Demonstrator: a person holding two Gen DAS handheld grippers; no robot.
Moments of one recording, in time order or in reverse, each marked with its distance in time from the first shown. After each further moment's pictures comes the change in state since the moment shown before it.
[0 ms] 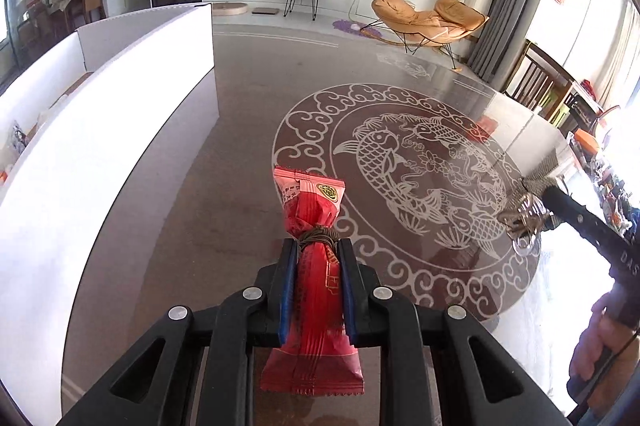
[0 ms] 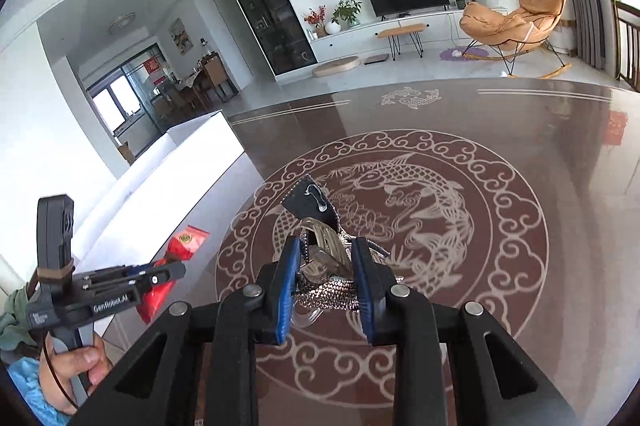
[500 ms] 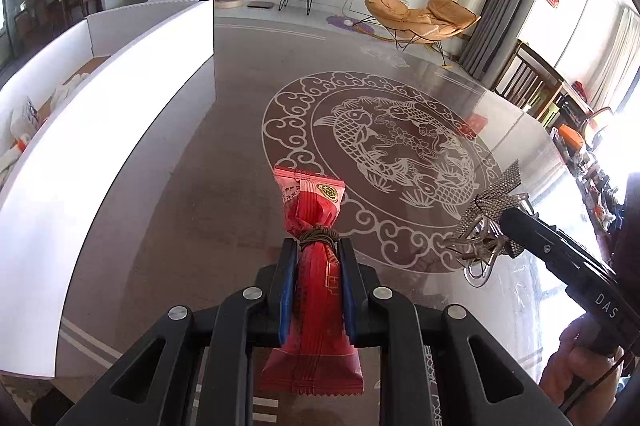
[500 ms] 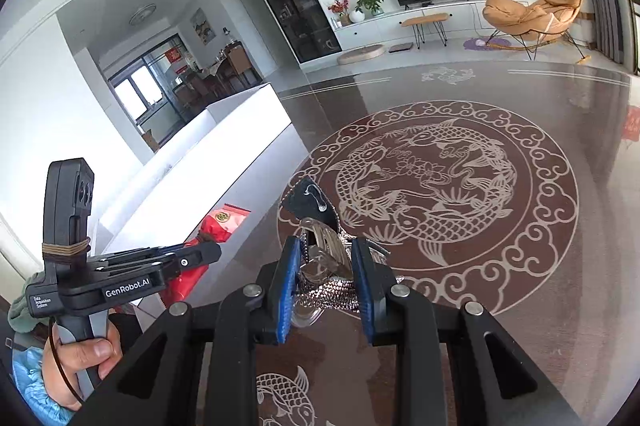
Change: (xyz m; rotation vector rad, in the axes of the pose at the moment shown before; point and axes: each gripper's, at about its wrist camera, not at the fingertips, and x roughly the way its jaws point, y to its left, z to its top) left arm -0.040 -0.011 -0.025 -0.025 0.023 -0.042; right arm -0.029 0.054 -0.043 -0.021 0.055 0.098
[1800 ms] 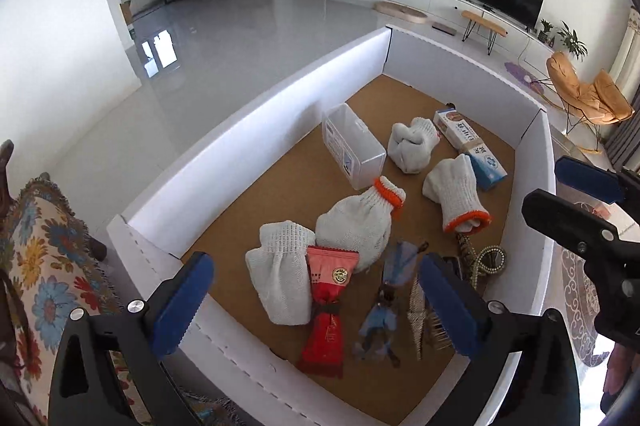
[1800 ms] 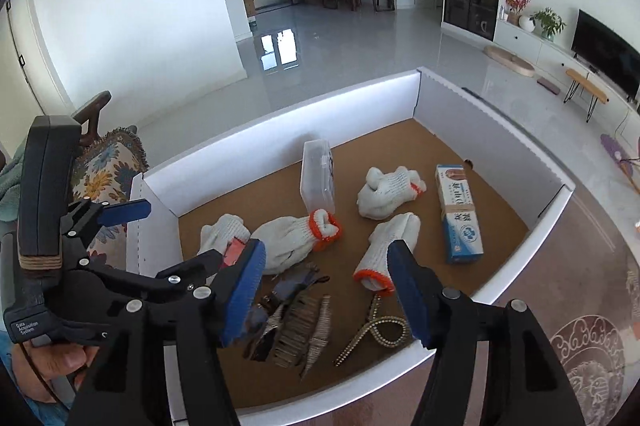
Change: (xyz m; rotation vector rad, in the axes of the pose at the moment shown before) left arm -0.116 0.304 0.047 -0.350 -0.032 0.474; right arm 0.241 0.353 0.127 -0.591 0.277 0.125
